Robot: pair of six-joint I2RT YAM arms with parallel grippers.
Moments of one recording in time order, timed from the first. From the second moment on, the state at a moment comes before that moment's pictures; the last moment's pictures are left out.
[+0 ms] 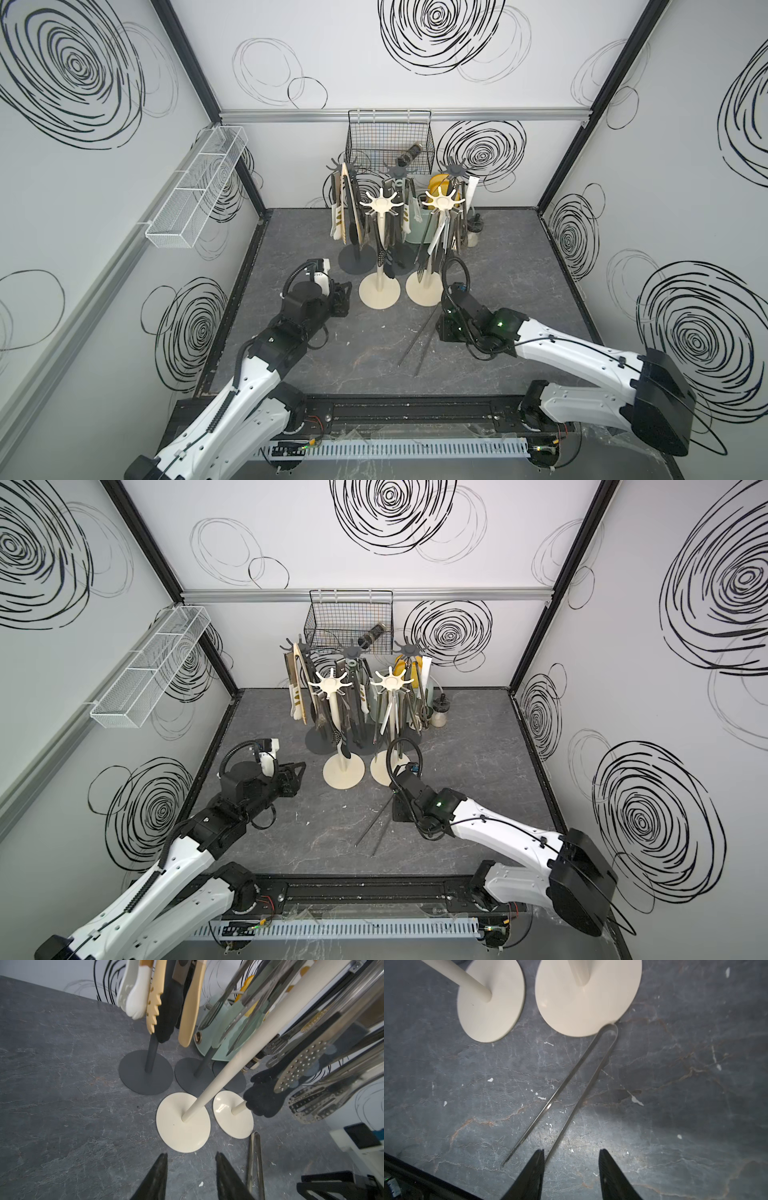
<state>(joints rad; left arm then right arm) -0.42 0.76 0.61 -0.31 -0.02 -0.48 0.93 1.22 0.74 -0.57 0.16 0.89</state>
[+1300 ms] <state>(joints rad) -0.33 0.83 0.67 -0.42 0.27 -0.36 1.05 1.66 0.91 -0.67 0.23 1.26</state>
